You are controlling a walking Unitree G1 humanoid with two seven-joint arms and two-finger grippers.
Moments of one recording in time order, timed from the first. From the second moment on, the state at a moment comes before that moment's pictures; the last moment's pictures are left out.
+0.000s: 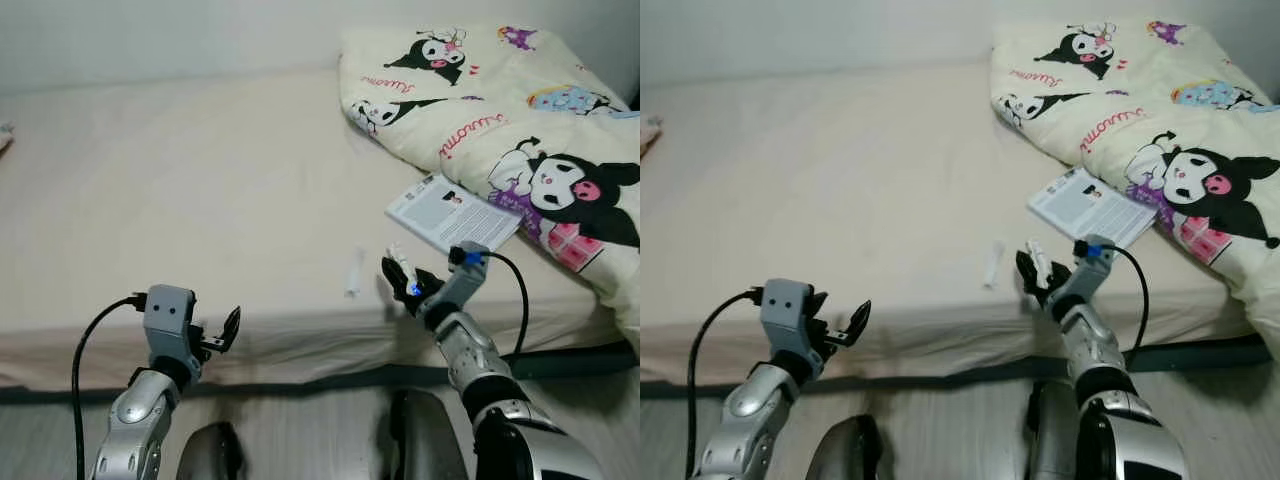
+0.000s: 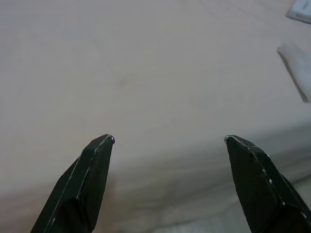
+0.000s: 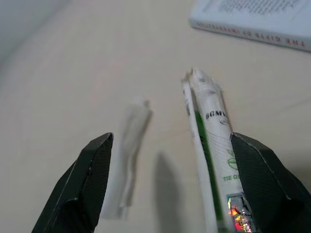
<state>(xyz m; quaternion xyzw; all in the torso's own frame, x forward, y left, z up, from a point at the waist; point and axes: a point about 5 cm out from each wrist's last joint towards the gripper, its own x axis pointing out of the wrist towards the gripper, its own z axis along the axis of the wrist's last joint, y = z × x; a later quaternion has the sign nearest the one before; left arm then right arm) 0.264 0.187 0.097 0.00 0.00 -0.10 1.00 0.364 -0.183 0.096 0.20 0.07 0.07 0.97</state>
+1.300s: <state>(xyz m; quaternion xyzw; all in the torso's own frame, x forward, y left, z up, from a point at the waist) 0.242 0.174 0.112 -0.02 0.05 -0.11 0.99 0.391 -0.120 0.139 0.00 0.07 0.13 0.99</state>
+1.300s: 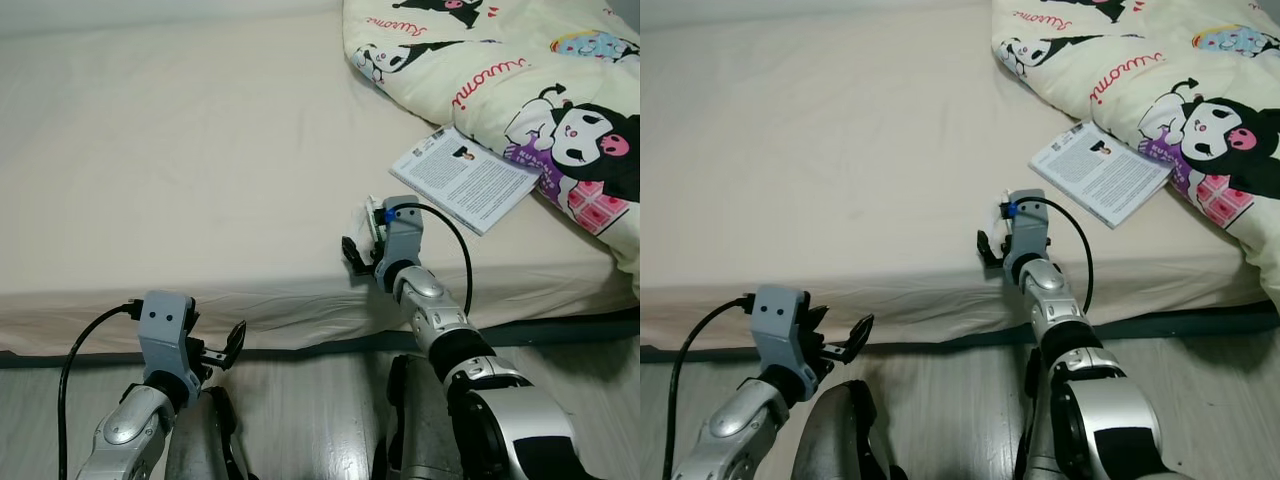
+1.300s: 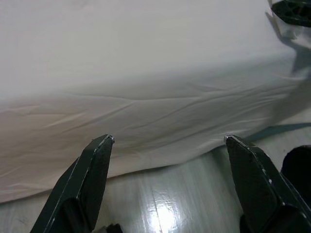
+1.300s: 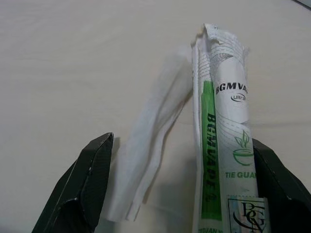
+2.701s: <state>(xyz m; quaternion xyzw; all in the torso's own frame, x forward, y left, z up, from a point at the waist) 0.297 0.163 0.134 -0.04 -0.01 -0.10 0.99 0.398 -0.127 0.170 0.17 -0.01 0.15 0.97</state>
